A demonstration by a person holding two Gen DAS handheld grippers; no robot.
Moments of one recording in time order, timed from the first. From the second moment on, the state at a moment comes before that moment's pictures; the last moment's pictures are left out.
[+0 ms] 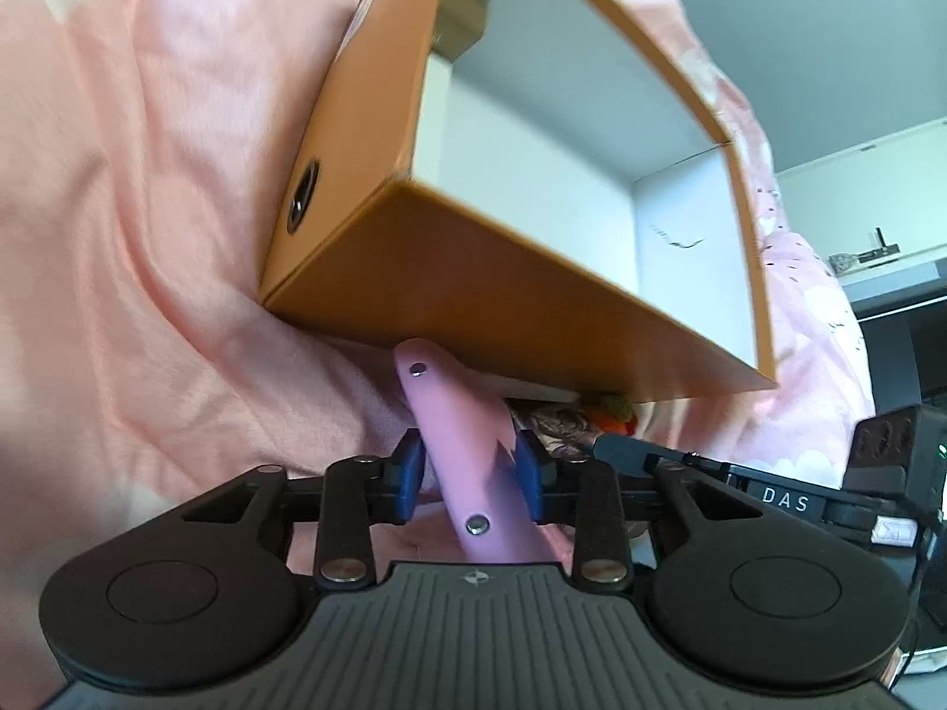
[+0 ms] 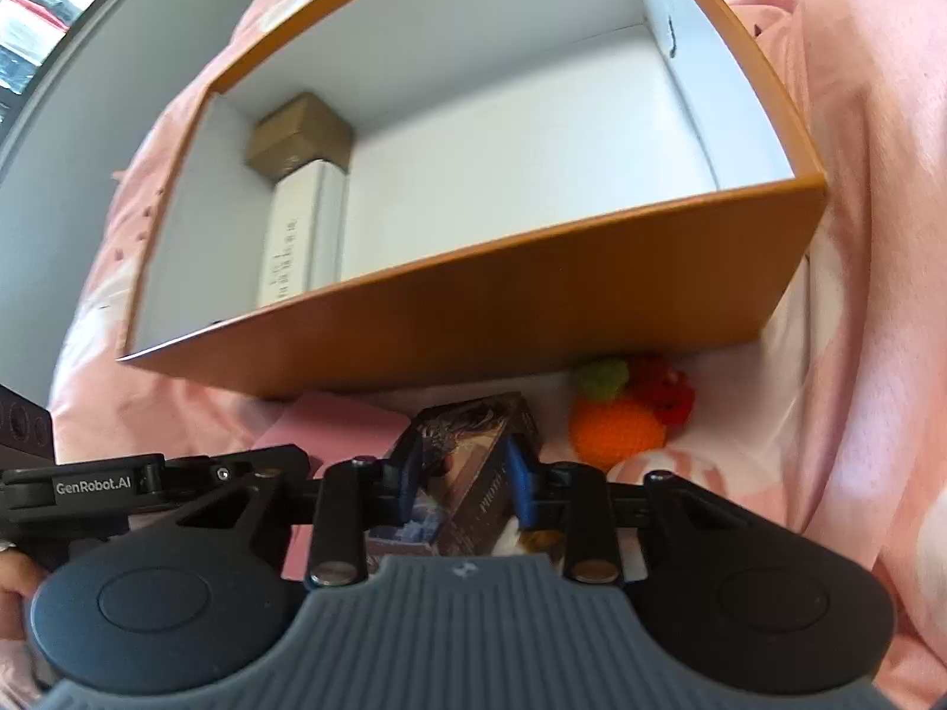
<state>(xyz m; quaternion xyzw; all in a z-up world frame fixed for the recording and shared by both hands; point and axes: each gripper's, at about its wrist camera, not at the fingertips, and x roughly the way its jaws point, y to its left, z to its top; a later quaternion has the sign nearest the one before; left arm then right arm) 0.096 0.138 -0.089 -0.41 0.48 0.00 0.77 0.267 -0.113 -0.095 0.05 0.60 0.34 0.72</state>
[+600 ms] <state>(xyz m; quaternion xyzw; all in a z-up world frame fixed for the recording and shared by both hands) 0.078 0.131 -0.074 -0.38 0.48 0.02 0.79 0.276 -0.092 -0.125 0.08 0.66 0.35 0.66</state>
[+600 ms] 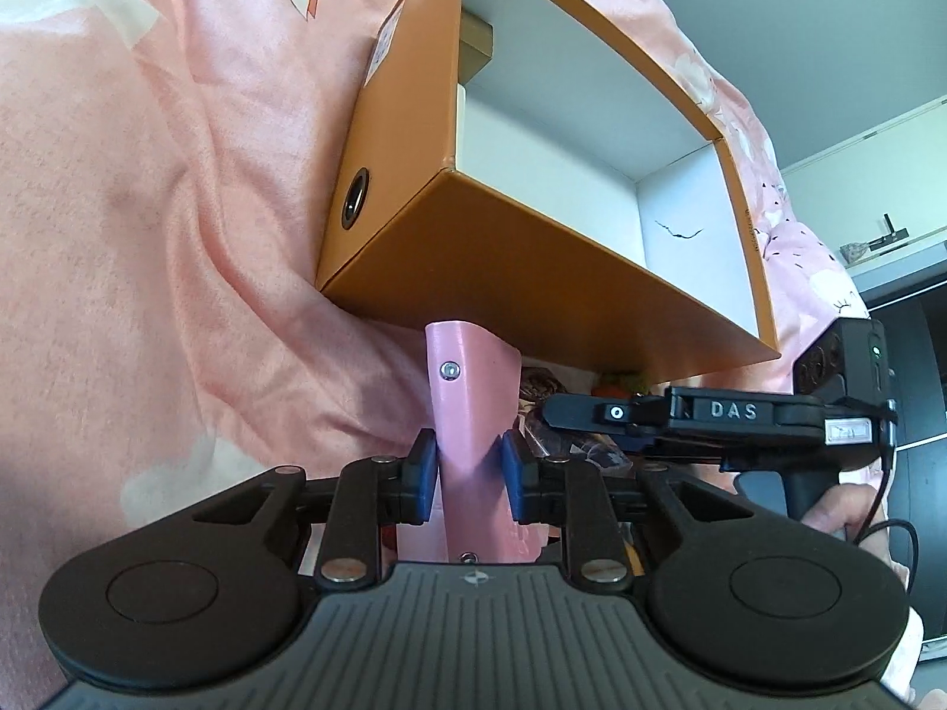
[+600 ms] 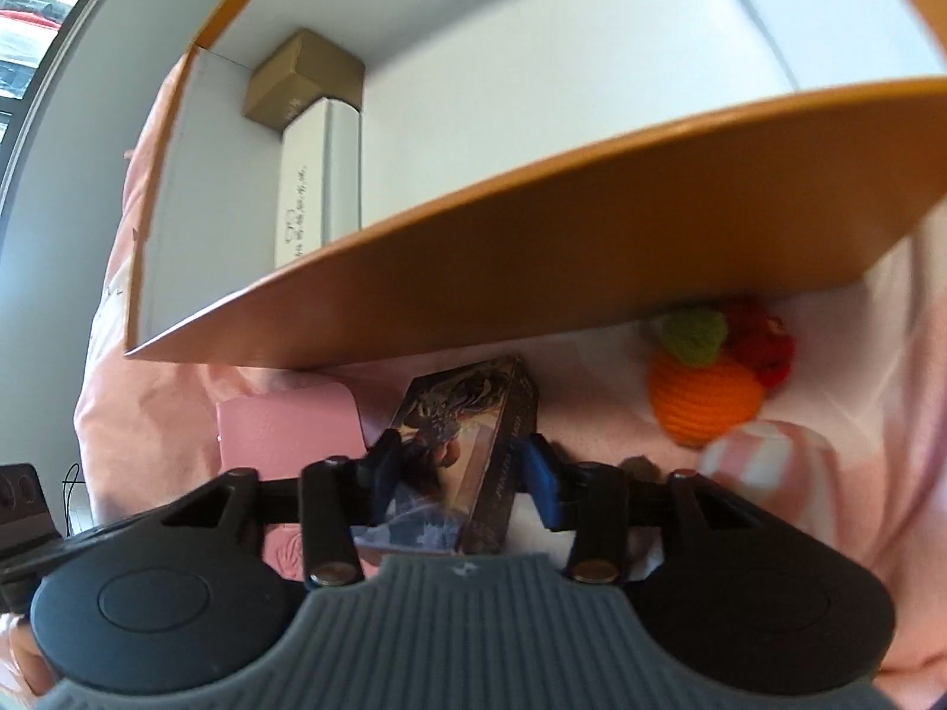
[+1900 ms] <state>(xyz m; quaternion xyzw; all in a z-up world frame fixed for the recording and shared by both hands) 0.079 0.113 -0.035 -0.38 0.41 -0.01 0.83 0.253 -0.146 -0.042 0.12 0.59 0.42 0.67</state>
